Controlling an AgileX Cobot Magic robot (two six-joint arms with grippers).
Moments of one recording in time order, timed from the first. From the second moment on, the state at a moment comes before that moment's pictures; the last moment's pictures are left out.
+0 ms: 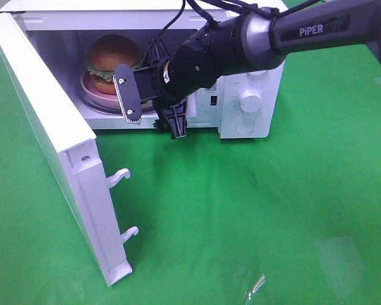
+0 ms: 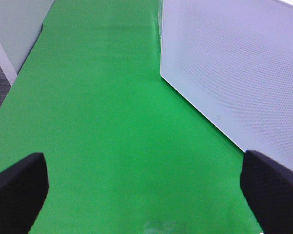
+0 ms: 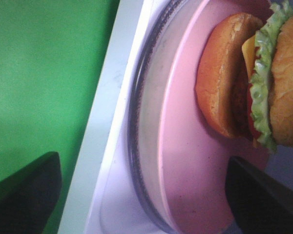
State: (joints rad) left arm 0.05 -0.01 -0.50 -0.06 1.04 0.06; right arm 0.65 2.25 -1.63 -0.35 0.19 -1.03
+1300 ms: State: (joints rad) left arm 0.05 -0.01 -0.50 -0.06 1.04 0.06; right arm 0.67 2.42 -1.79 -0.26 0.23 -1.03
